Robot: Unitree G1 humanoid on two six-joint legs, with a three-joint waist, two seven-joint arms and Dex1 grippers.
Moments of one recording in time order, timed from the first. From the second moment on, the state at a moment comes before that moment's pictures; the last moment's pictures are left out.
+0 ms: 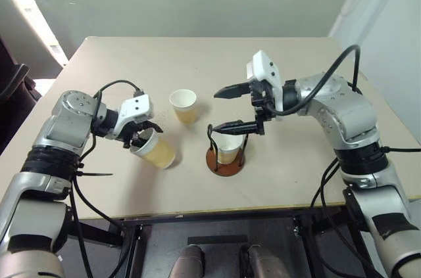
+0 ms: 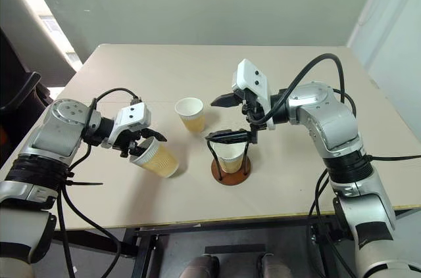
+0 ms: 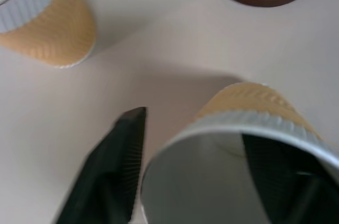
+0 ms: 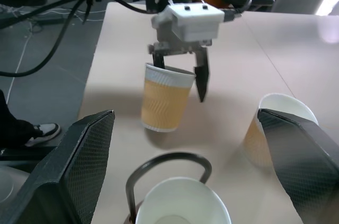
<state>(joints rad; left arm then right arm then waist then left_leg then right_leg) -0.84 0.92 -0.26 0.47 -0.08 0.25 -1.49 -0.97 -0.50 0.22 -0.09 0.37 0.70 1.18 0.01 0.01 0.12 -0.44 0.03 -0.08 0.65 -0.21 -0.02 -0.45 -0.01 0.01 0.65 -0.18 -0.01</state>
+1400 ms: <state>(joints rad) -1.53 0.65 -0.81 0.80 -0.49 -0.05 -1.57 -0.69 -1.00 -0.03 -0.26 0.58 0.76 1.33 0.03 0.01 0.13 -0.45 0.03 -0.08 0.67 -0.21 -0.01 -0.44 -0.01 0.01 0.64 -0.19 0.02</state>
